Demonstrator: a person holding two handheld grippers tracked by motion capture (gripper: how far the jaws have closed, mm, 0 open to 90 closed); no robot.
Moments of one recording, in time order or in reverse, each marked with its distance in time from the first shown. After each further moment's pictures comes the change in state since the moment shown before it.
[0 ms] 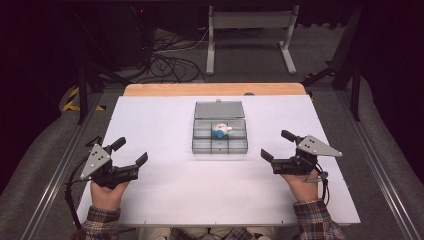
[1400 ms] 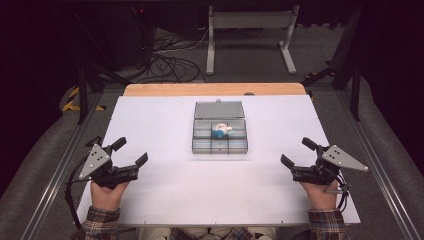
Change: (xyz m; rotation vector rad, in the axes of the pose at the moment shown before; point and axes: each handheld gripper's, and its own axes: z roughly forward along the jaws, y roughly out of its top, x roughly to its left) left arm 0.001 -0.001 0.000 -0.013 -0.020 -0.014; right arm -0.018 -0.016 -0.047 -0.042 -0.079 0.046
